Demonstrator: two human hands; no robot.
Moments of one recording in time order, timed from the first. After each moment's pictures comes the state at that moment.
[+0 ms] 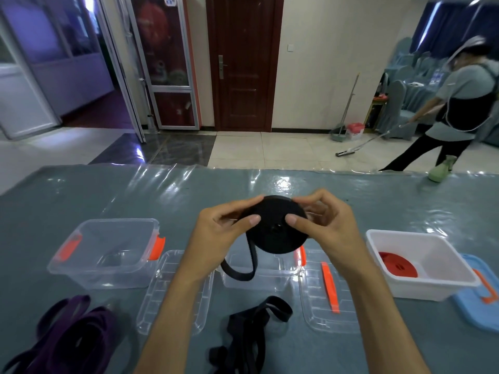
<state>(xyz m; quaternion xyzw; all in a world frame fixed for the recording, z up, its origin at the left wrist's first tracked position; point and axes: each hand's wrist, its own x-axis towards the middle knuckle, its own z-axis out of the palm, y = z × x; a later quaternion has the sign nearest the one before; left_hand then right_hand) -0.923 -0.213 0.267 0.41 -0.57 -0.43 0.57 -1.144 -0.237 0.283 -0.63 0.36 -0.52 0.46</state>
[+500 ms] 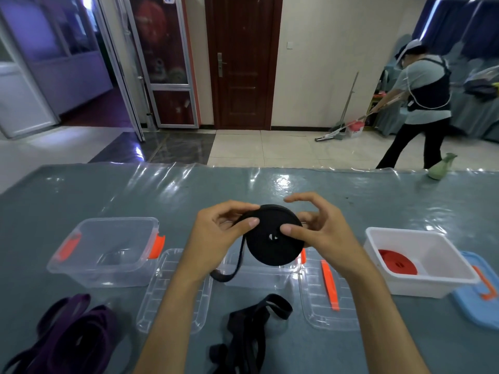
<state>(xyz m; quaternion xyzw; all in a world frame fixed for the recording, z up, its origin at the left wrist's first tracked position) -0.920 -0.213 0.260 0.46 -0.57 -0.40 0.55 -1.148 -0.241 0.273 -0.63 0.37 -0.45 0.52</state>
